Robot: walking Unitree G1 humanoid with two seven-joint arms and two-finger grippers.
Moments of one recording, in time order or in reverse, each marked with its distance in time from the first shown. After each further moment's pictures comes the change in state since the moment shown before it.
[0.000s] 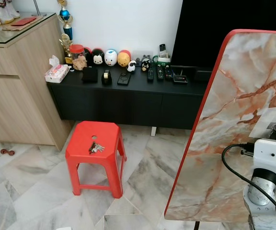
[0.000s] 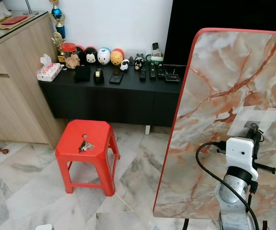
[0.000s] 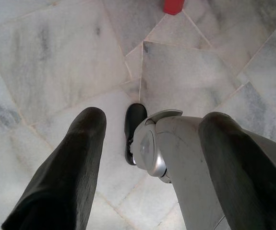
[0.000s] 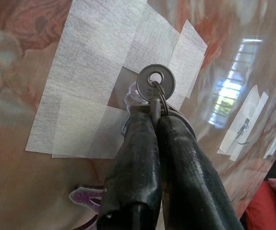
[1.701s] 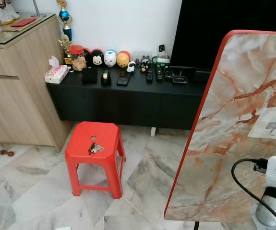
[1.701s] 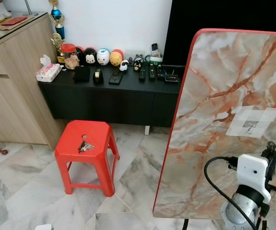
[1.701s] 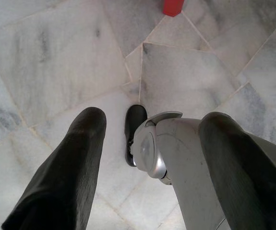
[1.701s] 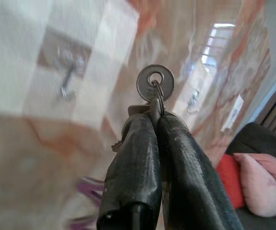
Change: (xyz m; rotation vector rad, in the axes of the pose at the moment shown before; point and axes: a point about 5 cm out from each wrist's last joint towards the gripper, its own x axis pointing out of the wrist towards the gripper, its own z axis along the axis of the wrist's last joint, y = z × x) left arm 0.000 0.001 0.001 0.002 -0.002 -0.001; right arm -0.024 -0.025 -0.003 -0.009 0.062 -0.112
